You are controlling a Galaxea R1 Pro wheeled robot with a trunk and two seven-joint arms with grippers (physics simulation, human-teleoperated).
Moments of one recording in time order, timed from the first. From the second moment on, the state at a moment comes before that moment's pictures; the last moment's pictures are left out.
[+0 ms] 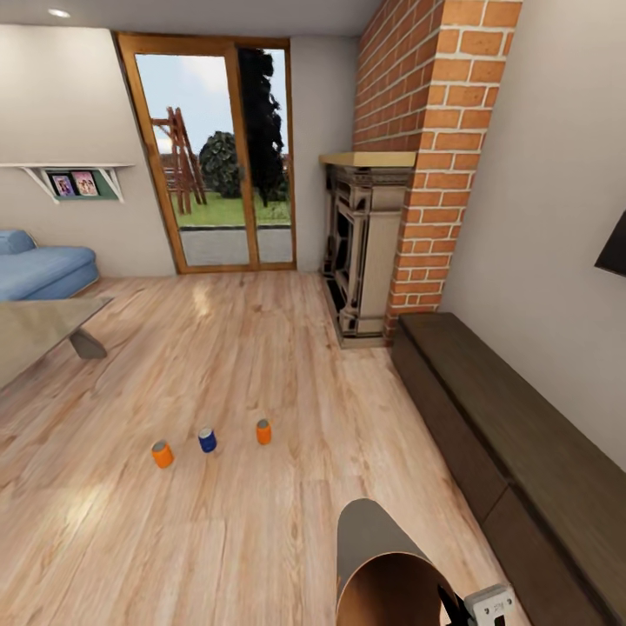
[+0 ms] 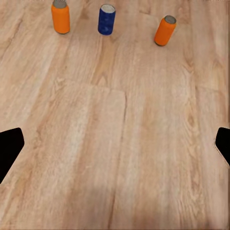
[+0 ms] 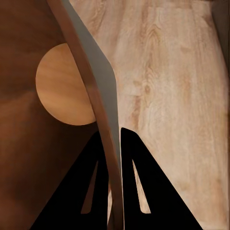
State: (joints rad) left arm 0.16 0.11 0.42 -0.88 0.24 -0.27 -0.41; right arm 0.13 -0.08 -0.10 -1.13 0.06 -0.22 0.31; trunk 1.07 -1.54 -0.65
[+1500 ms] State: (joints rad) left arm 0.00 0.11 0.42 -0.91 0.06 -0.15 -0.41; right arm 0.13 -0.08 -0.10 -1.11 0.05 -0.22 0.31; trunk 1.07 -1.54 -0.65
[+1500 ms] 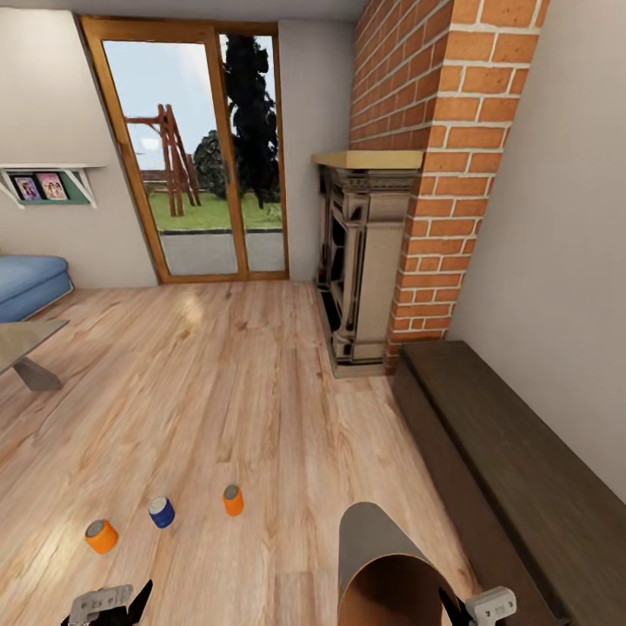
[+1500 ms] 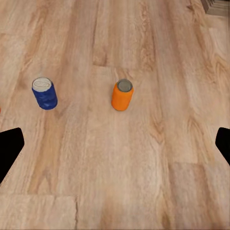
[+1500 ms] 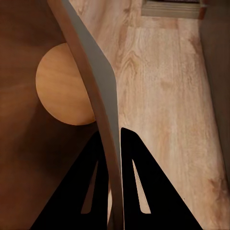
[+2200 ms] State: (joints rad) left arm -0.06 0.08 0.35 -0.92 0.03 -0.12 -0.41; right arm 0.12 -0.08 -0.11 -1.09 0.05 -0.22 0.31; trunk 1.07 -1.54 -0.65
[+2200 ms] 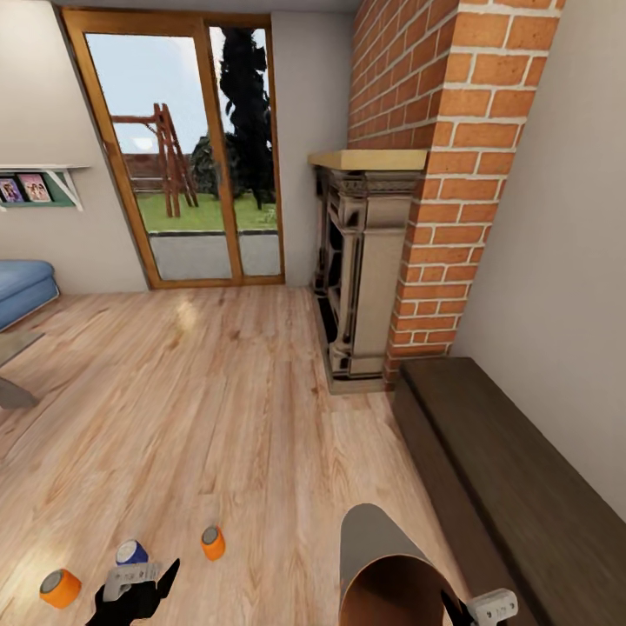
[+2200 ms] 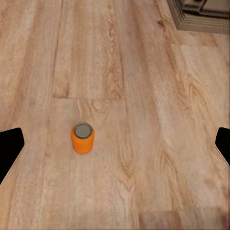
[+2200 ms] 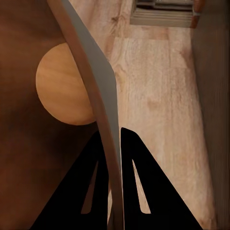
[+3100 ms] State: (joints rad) left arm -0.06 0.08 0.33 -0.91 0.03 -0.12 -0.41; right arm 0.12 -0.08 -0.10 -1.07 0.05 -0.22 0.31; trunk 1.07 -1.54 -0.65
